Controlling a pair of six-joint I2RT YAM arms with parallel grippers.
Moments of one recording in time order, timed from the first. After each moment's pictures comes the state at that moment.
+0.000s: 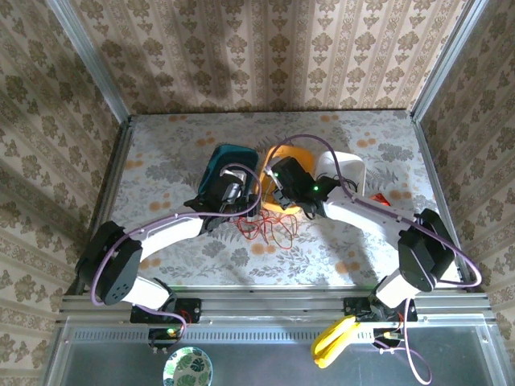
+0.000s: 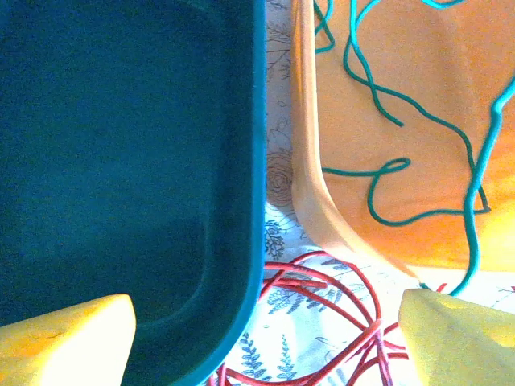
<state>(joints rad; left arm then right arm) -0.74 1.45 0.79 -0.12 -0.12 -0.45 0.71 1.58 1.17 -0.45 0.30 -0.03</state>
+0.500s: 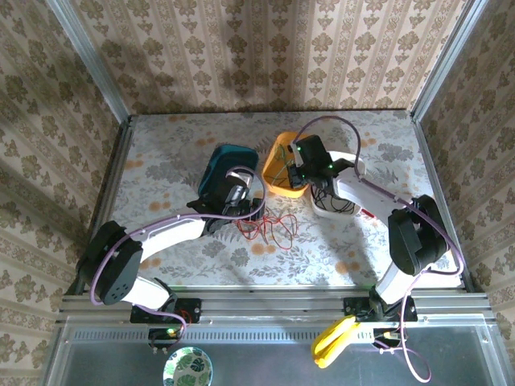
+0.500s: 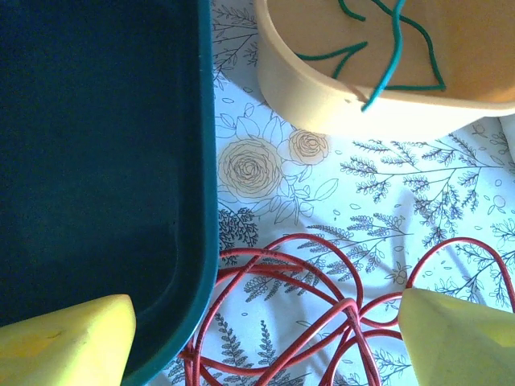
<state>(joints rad) -0.78 1.45 0.80 -0.14 -0.12 -0.40 0.46 1.67 1.21 -0.36 -0.01 0.19</state>
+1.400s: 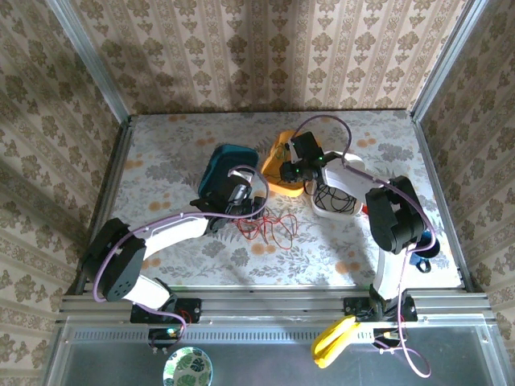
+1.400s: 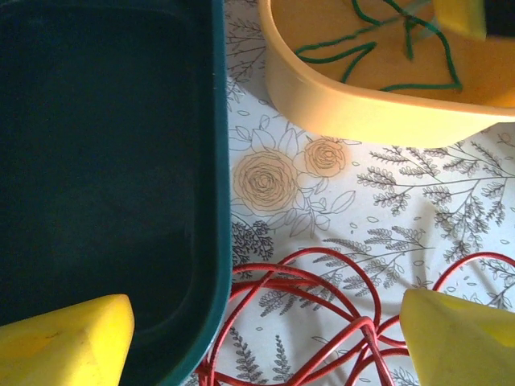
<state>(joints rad) -0.79 1.48 0.83 -0.15 -0.19 -0.38 0.44 1.89 1.33 -0.38 -0.09 0.28</state>
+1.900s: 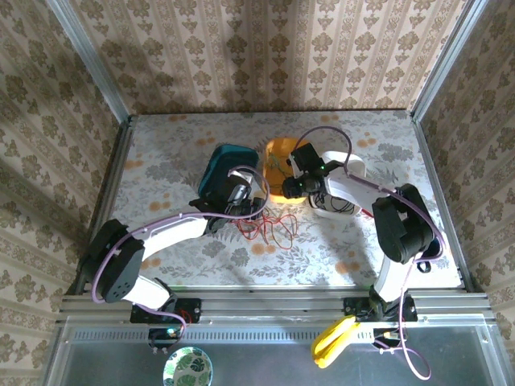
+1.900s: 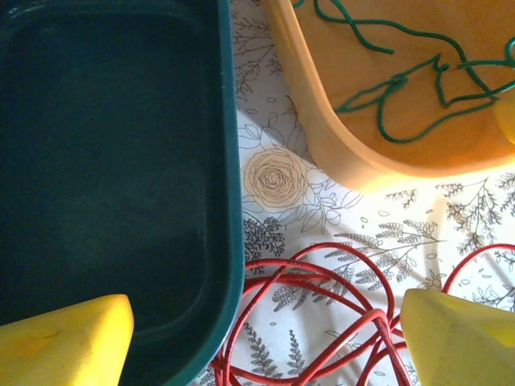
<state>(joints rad) -0.79 1.46 0.83 -0.17 -0.19 -0.34 0.47 1.78 1.20 -0.49 -0.06 0.26</state>
